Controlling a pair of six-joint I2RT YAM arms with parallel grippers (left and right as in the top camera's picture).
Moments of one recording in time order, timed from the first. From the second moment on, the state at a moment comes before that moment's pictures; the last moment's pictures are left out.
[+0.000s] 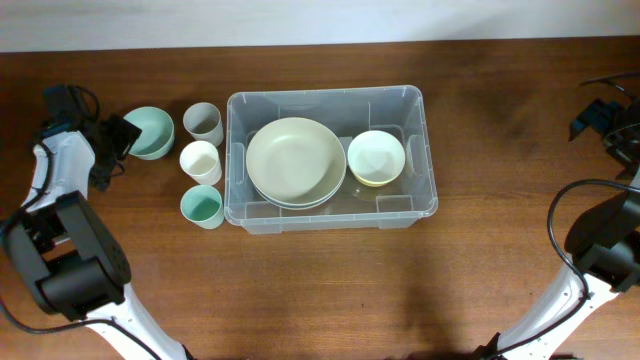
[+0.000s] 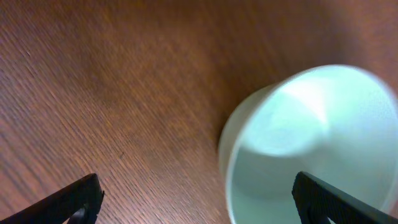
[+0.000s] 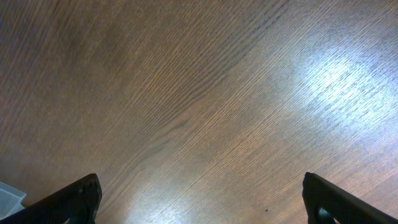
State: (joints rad) left arm 0.39 2.09 1.57 -0.65 0.03 -0.63; right arm -0.55 2.23 2.32 -1.61 0.00 0.34
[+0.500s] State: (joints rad) left arm 0.39 2.15 1.57 -0.67 0.05 -0.64; right arm -0.55 2.23 2.32 -1.61 0.00 0.34
